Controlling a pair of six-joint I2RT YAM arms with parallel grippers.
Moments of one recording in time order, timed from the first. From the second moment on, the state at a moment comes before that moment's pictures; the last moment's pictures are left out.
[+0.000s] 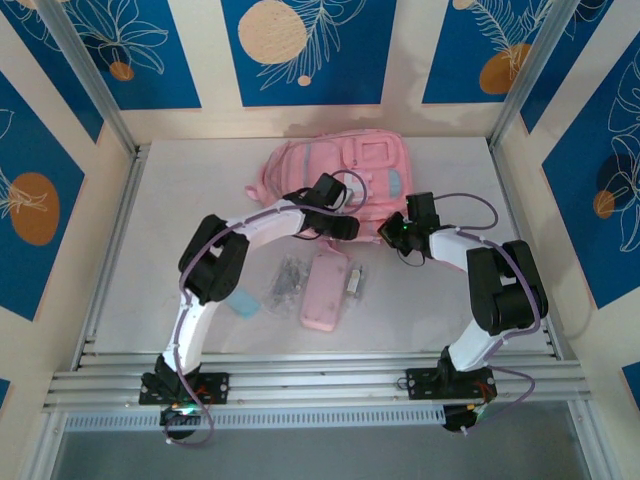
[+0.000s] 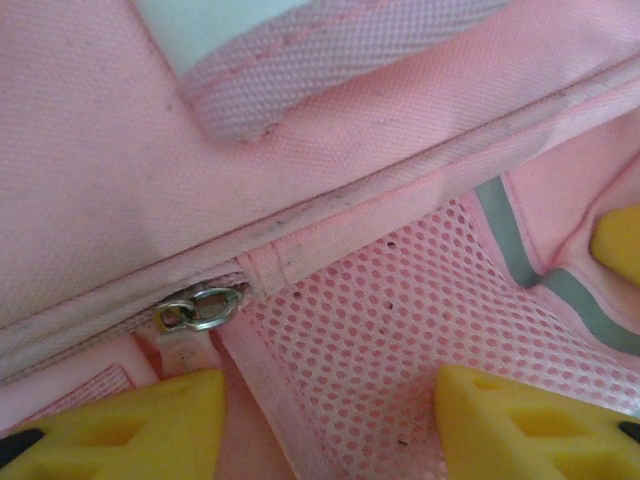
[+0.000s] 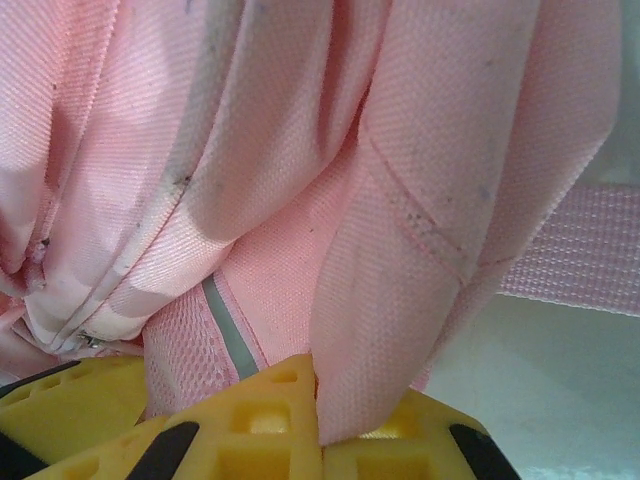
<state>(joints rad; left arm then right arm) -0.70 2.19 1.68 -0.44 0.16 -0.33 0.20 1.65 0.82 -0.06 -0.29 0.98</state>
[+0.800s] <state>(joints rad) -0.72 2.17 1.67 -0.37 -0.06 -0.31 0.21 1.65 0.82 -0.06 -0.31 0.98</state>
